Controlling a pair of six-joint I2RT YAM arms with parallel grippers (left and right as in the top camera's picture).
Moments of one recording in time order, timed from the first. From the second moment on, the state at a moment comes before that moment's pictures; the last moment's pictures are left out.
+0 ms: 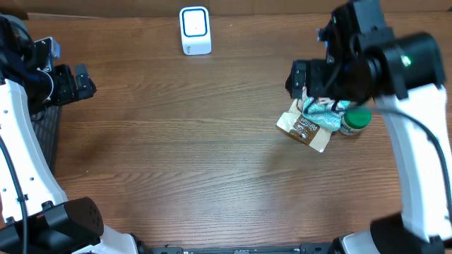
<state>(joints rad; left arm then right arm) 0.39 1.74 2.00 -1.52 0.20 0.09 0.30 1.65 2.12 -1.62 -0.07 0.30</state>
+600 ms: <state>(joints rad) 0.39 1.74 2.00 -1.52 0.20 0.09 0.35 1.63 2.12 -1.60 -0.04 0.30</state>
